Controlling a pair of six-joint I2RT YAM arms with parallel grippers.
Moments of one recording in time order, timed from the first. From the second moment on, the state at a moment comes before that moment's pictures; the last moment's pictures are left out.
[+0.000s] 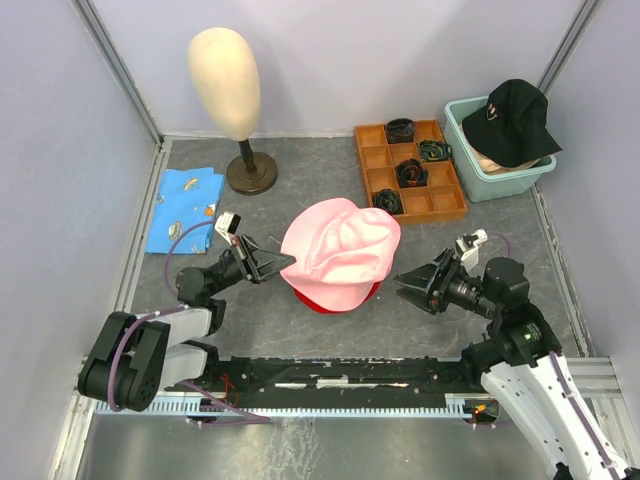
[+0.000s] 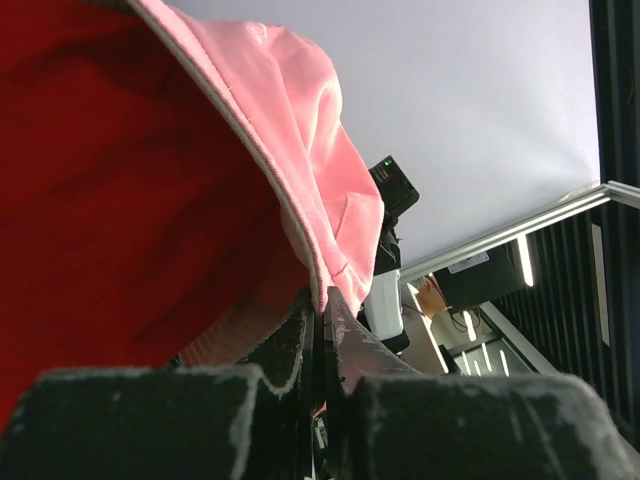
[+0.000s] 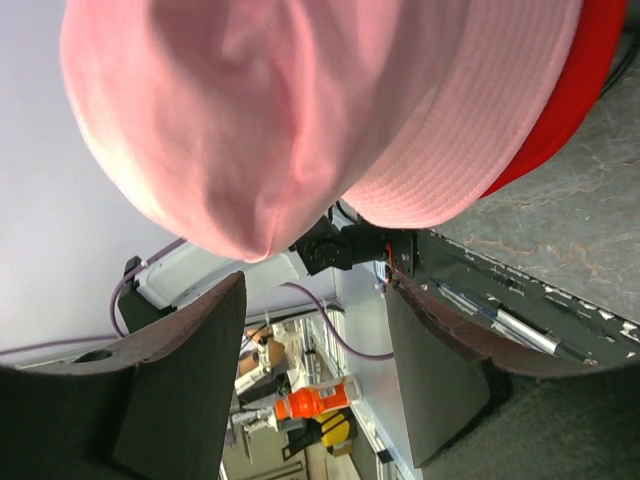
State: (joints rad) left arm -0.24 1.20 0.14 1.53 0.87 -1.61; right arm 0.36 0.40 0.54 -0.47 -0.59 1.29
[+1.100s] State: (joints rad) left arm -0.11 1.71 0.10 1.54 0.81 -1.60; right arm 0.13 0.79 0.62 -0.28 -0.65 1.21
